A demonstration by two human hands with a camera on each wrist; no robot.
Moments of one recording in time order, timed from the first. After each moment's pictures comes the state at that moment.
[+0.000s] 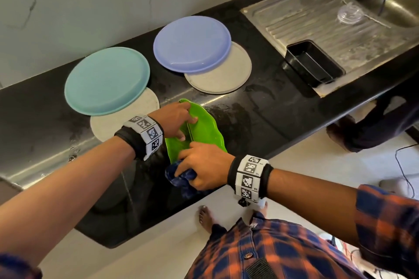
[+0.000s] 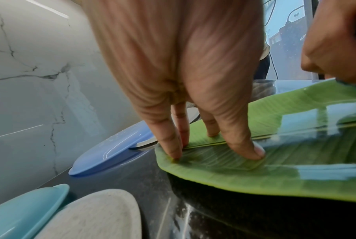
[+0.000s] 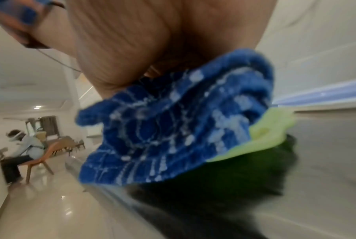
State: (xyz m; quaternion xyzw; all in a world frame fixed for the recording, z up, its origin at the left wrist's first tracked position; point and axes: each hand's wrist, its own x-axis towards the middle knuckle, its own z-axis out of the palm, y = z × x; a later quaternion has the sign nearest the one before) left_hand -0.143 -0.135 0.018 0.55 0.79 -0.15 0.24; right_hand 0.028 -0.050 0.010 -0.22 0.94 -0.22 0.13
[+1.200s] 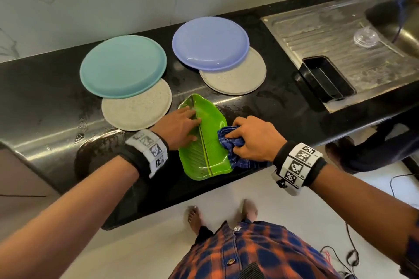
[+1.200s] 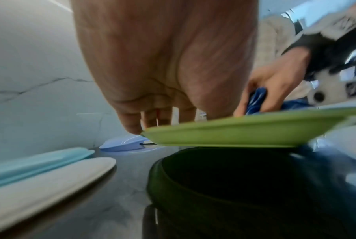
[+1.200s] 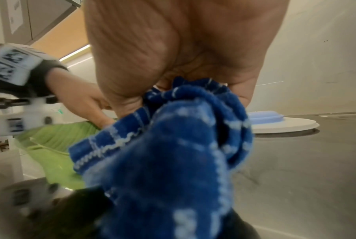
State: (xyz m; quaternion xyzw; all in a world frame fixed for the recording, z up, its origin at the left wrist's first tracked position) left_hand -0.097 -0.175 0.011 0.48 0.86 -0.03 0.17; right_hand 0.032 0.045 0.023 -0.04 0.98 -0.09 0.15
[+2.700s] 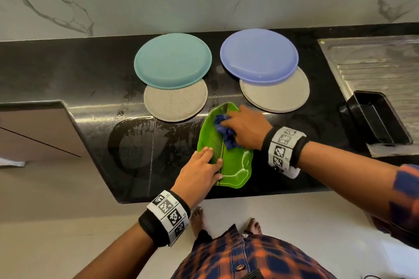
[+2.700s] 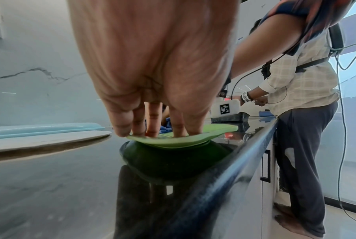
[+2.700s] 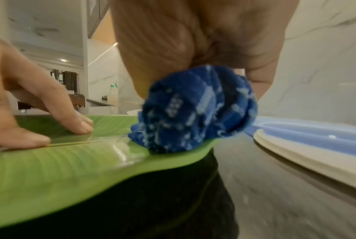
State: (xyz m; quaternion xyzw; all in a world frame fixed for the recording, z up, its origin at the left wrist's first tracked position) left_hand 0.030 -0.195 -0.025 0.30 0.94 0.13 0.09; right_hand -0.063 0.004 0.023 -0.23 0.96 0.02 0.16
